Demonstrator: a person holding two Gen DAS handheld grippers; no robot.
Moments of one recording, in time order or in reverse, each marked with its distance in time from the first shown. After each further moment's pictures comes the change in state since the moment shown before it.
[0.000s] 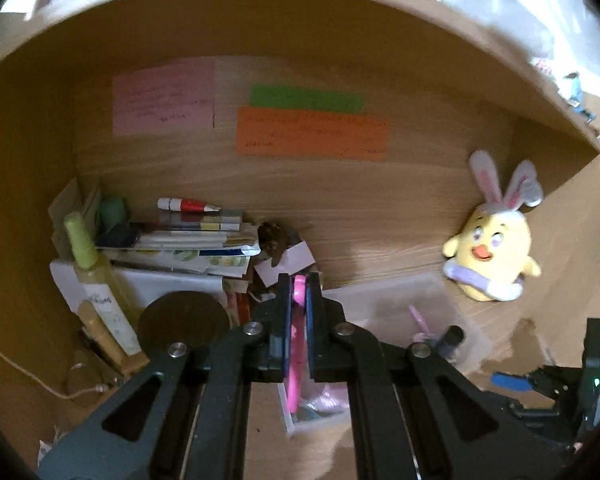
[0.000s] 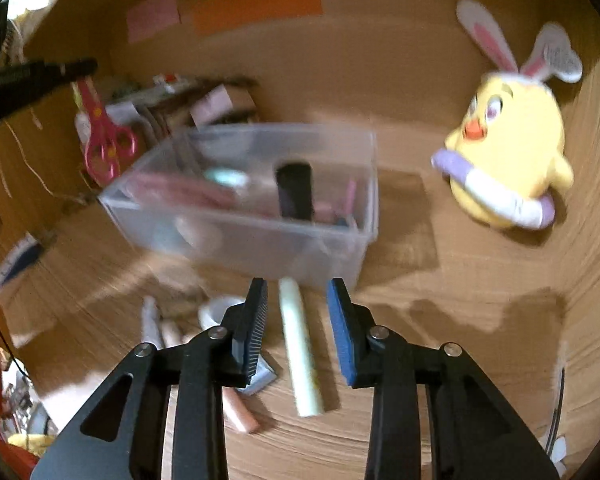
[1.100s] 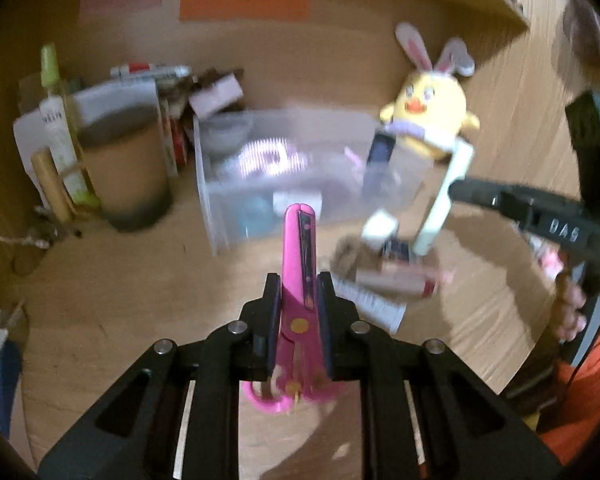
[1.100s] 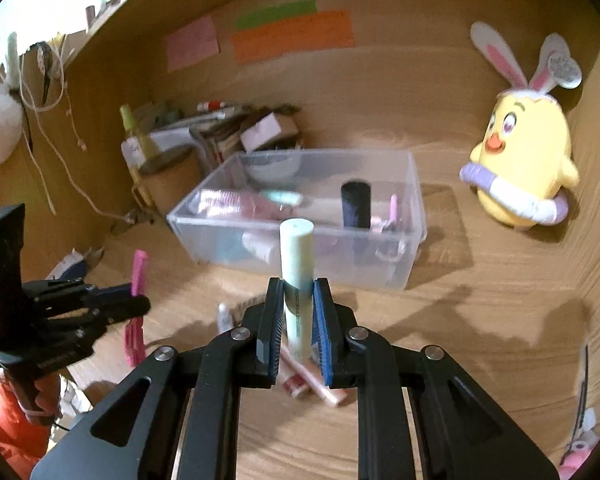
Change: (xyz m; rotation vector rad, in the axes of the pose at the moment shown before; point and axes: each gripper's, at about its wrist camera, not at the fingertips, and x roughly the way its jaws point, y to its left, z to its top) left arm -0.046 -0.036 -0.146 0.053 0.222 -0.176; right arm -0.044 0.029 -0.004 0.038 -0.116 0.120
